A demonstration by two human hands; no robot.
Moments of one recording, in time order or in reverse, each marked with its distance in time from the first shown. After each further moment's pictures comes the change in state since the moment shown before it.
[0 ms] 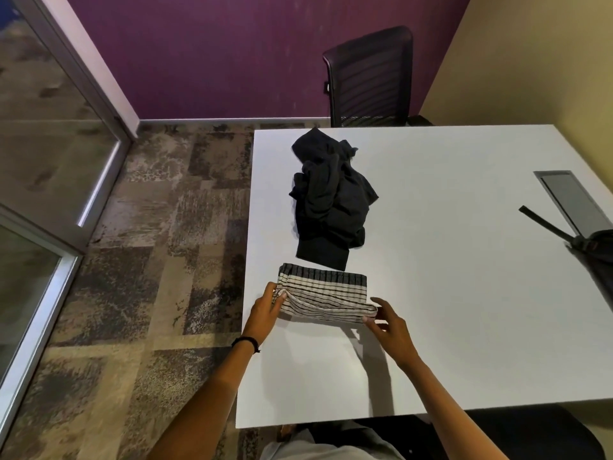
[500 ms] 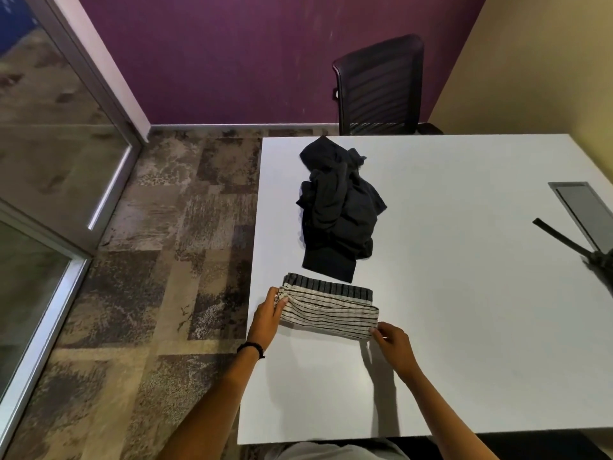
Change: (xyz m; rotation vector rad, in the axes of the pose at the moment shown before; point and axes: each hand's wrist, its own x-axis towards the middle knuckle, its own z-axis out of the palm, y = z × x) left_hand 0.015 0.000 -0.002 -0.080 0.097 -0.022; right_hand 0.023 0.021 0.013 -0.076 0.001 0.133
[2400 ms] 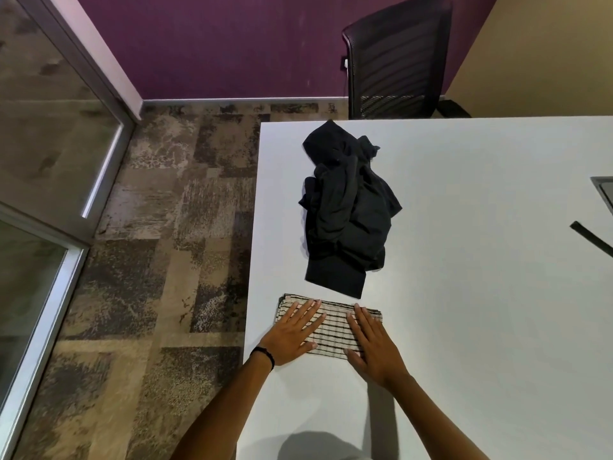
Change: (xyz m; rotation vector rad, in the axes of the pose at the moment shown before) left_hand 0.051 -0.039 0.023 1.016 -0.442 0.549; right_hand 0.063 0.018 0.041 -0.742 -0.207 -0.445
